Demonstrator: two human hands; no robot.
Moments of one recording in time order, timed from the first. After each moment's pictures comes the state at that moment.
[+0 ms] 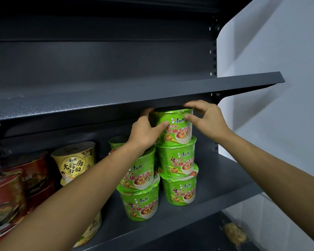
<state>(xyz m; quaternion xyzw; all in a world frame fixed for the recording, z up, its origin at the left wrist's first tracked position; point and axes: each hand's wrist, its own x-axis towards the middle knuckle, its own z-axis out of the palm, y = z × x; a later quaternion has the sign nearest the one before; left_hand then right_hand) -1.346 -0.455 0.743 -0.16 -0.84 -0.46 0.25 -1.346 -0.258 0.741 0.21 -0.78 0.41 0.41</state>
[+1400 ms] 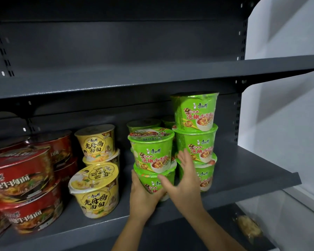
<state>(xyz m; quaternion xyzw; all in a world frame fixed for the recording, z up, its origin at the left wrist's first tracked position) -1.302 -0.521 0.532 0.02 -0.83 -0.53 0.20 -1.284 -0.390 0.570 0.13 -0.78 0.53 0.31</state>
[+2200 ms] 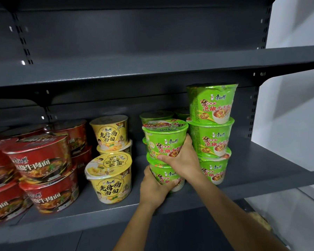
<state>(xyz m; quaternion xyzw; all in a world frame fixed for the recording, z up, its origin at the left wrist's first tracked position) -1.304 -0.527 0.531 0.05 -0.84 -0.52 0.16 -1.338 -0.415 0.601 0.06 -0.84 0.50 0.18</state>
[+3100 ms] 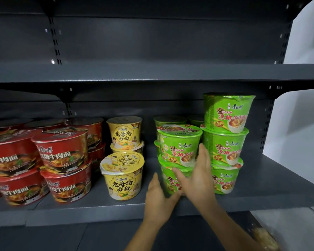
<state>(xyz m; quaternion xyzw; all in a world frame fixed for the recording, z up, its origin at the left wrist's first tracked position) -1.268 -0.533 0.527 0.04 -0.85 -0.48 0.21 -1.286 -0.418 0.585 0.12 -0.84 0.43 0.31</state>
